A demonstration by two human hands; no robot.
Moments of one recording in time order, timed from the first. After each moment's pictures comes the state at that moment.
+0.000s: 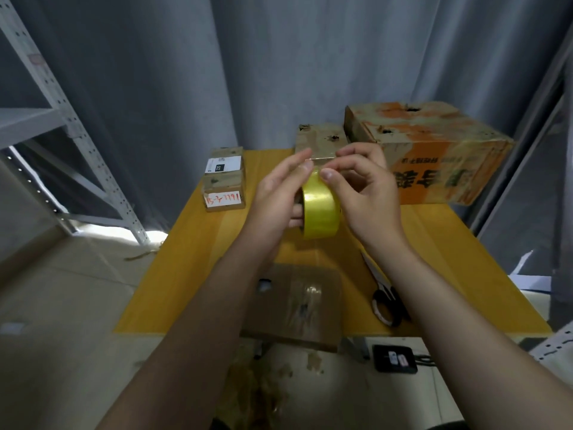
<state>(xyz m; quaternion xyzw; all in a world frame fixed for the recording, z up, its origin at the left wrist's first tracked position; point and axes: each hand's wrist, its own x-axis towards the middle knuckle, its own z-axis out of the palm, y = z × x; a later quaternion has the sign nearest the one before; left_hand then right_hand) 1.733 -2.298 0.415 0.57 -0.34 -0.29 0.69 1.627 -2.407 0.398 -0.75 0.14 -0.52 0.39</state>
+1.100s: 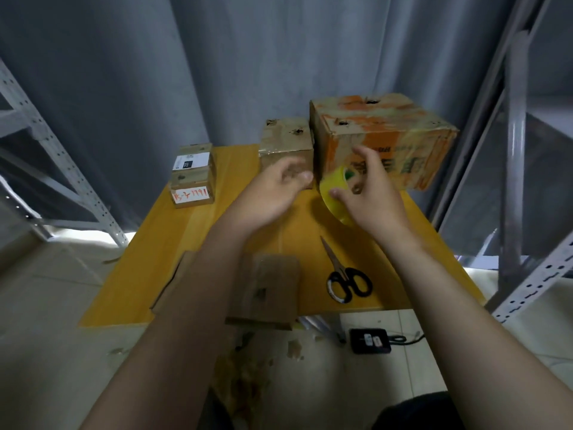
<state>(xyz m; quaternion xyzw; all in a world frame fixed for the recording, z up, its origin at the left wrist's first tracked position) 1.712 -2.333 0.421 0.73 -0.50 -0.20 0.43 1.560 -2.458 0.380 -0.79 0.36 -0.38 0.32</state>
